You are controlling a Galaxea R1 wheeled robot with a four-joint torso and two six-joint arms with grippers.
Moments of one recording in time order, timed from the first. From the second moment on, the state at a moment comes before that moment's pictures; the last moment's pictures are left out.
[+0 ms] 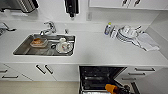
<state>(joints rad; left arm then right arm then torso) 1.58 3.02 -2.83 1.31 -0.27 -1.18 -0.72 2.30 -1.47 -0.15 0.21 0.39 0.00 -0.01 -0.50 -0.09</state>
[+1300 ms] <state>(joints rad) 1.61 3.09 -2.83 1.31 -0.18 -1.14 -0.63 2.38 -1.63 -0.15 0.10 0.50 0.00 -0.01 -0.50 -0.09</state>
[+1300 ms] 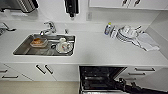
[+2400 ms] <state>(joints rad) 1.58 3.08 -2.83 1.27 -0.18 -1.15 -1.09 2.20 -1.61 -0.23 -0.06 0.49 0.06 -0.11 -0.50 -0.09</state>
